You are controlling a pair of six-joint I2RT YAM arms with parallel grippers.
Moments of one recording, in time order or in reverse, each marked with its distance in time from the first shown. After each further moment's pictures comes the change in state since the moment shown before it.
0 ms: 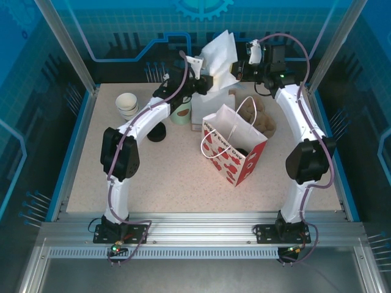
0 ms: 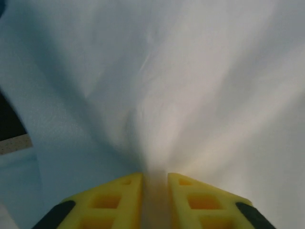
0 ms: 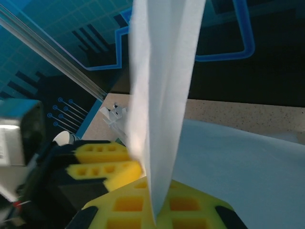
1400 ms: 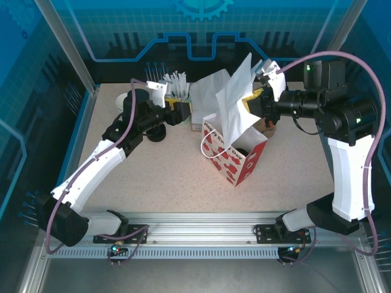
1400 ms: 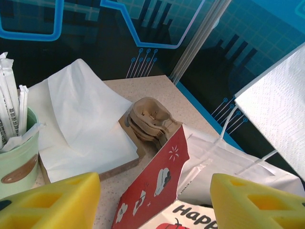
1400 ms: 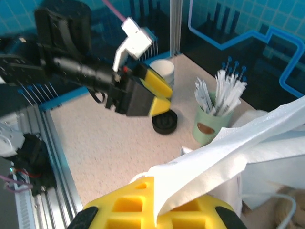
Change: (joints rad) left arm 0.002 -0.822 -0.715 -0.045 0.069 -0.101; right arm 0.204 -0.481 0.306 -0.889 -0.010 -0.616
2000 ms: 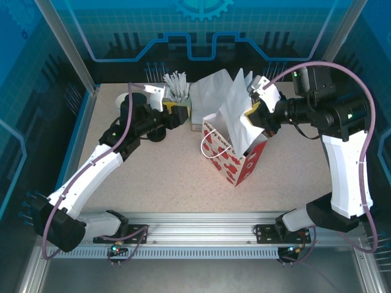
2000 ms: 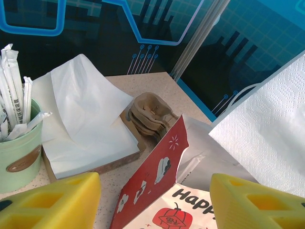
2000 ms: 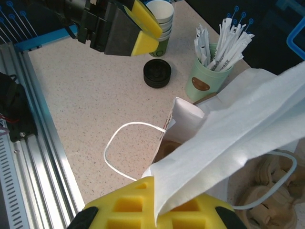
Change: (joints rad) left arm 0.000 -0.043 -0.040 -0.015 -0.003 0.001; right arm 0.020 0.009 -0.047 -0.145 0.105 -0.184
